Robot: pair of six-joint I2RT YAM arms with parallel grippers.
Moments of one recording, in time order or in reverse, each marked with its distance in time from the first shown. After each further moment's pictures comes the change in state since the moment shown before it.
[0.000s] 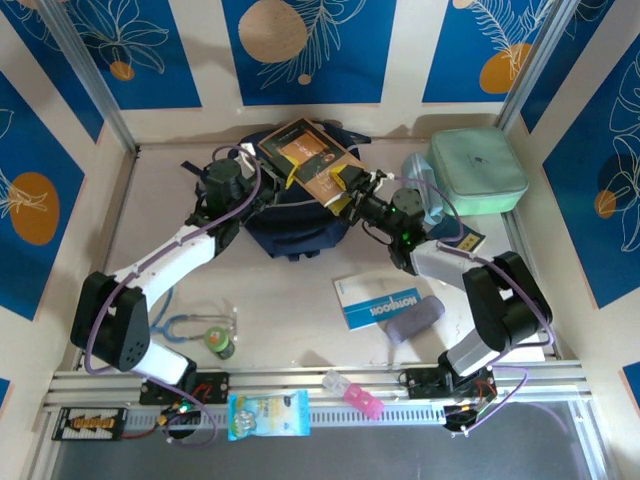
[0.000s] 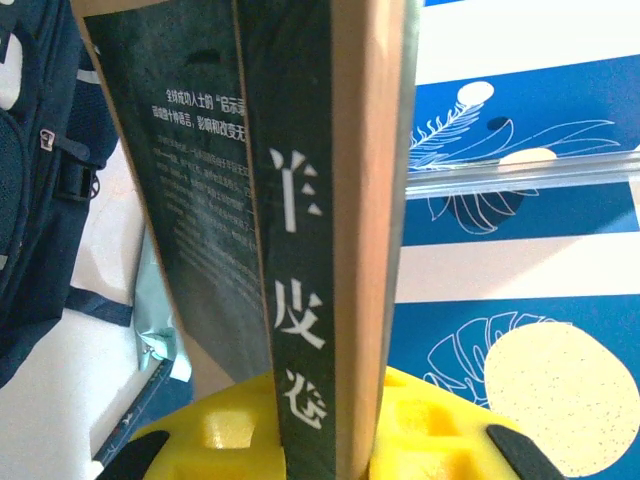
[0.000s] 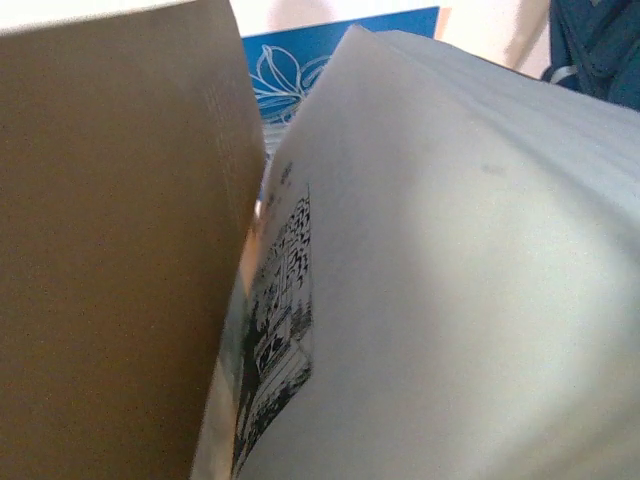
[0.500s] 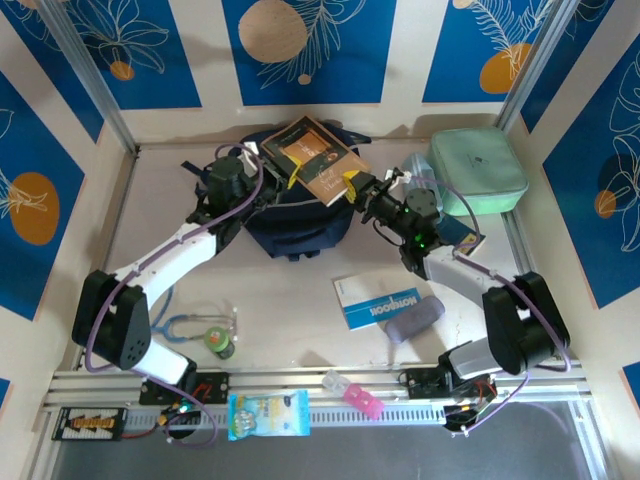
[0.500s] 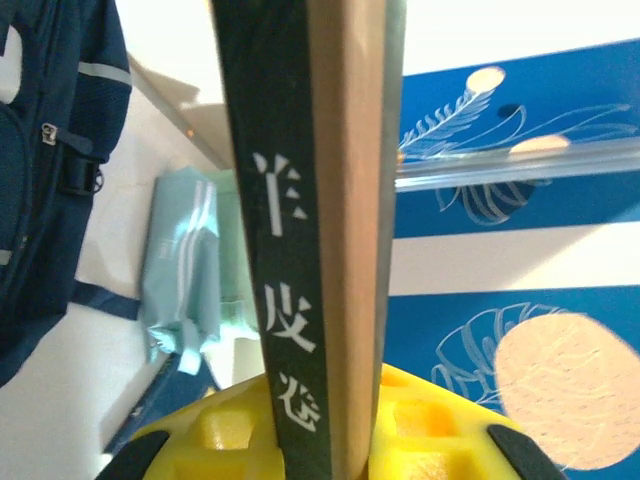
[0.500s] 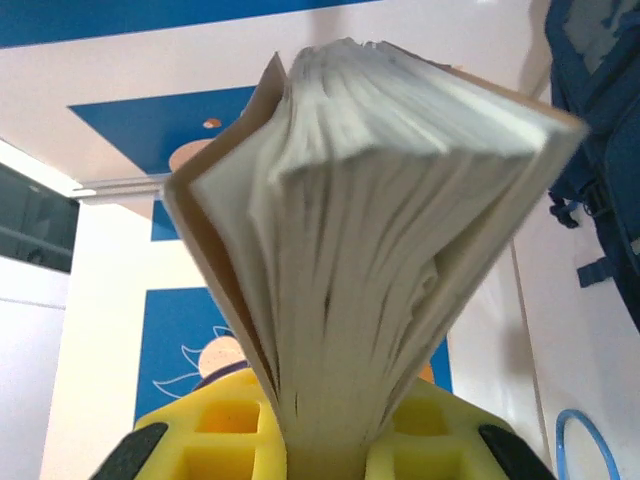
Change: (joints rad) left arm -0.001 0.013 0.048 -0.084 0.016 0.067; right arm -0.045 -0.160 -0.034 -0.146 0.051 -0.053
